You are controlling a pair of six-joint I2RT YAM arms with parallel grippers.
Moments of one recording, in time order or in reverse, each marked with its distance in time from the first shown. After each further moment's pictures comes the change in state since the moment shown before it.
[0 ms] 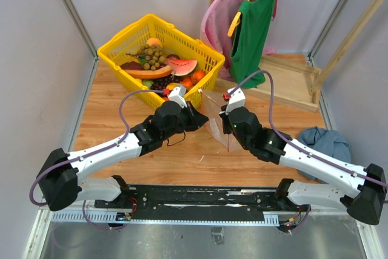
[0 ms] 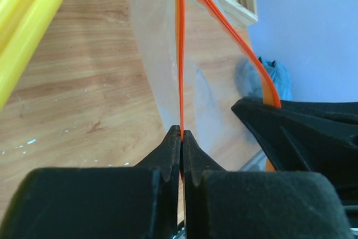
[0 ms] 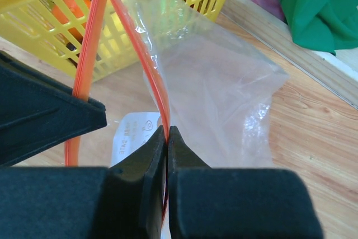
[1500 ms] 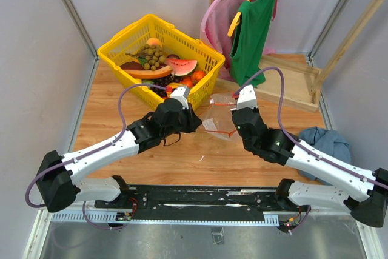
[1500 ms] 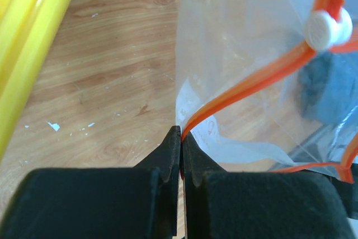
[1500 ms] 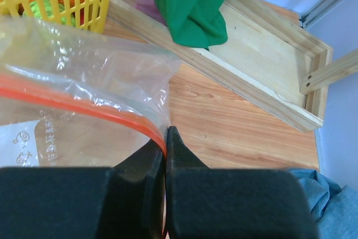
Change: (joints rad) left arm -0.005 -0.020 0.092 -0.267 -0.038 0.208; right arm 0.018 -0.047 0.061 -0.176 0.407 -0.121
